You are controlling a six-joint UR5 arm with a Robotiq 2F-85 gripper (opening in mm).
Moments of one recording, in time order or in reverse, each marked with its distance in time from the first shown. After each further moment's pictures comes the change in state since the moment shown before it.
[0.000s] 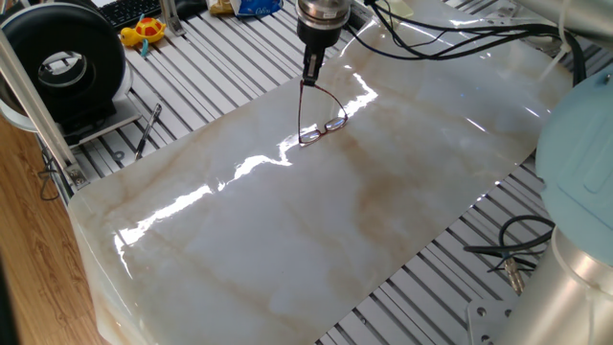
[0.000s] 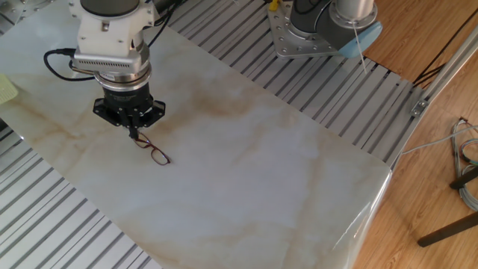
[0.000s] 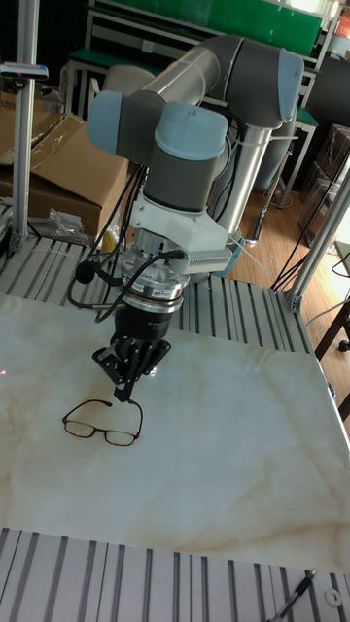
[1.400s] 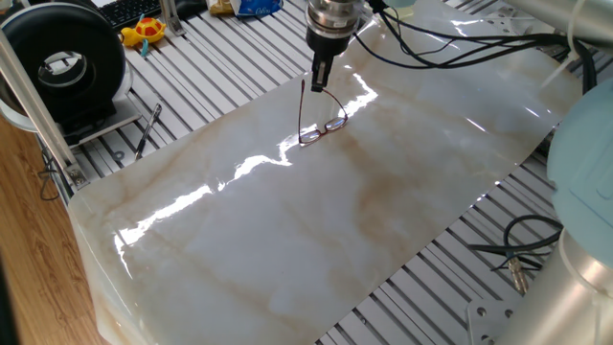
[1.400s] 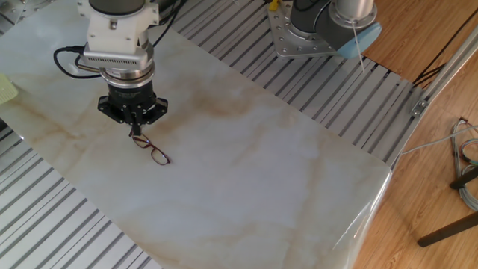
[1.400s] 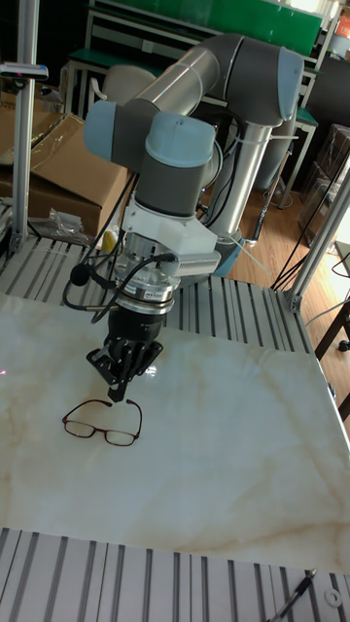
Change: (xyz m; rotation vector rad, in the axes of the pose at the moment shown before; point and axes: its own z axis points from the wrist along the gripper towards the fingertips) arm 0.014 0.003 0.015 0.011 -0.015 -0.014
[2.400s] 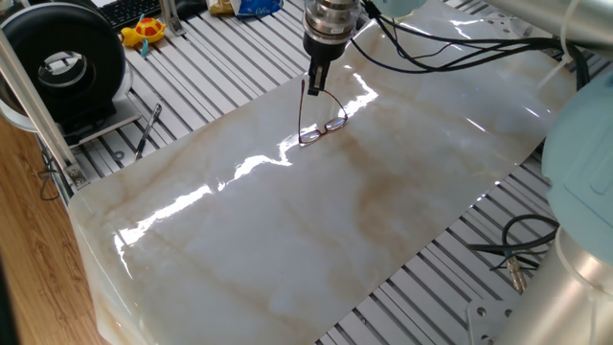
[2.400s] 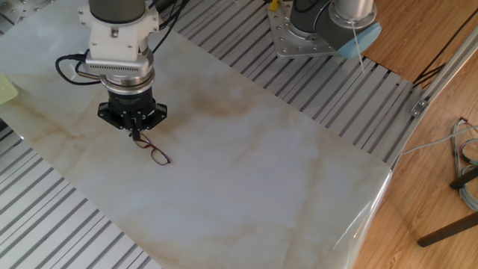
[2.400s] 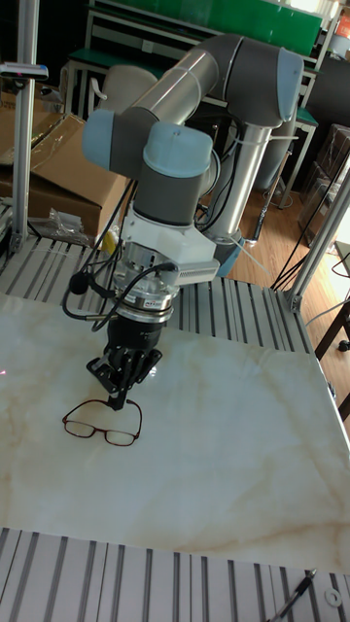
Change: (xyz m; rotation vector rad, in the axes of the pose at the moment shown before) arm -0.005 -0.002 0.010 0.002 -0.008 -0.021
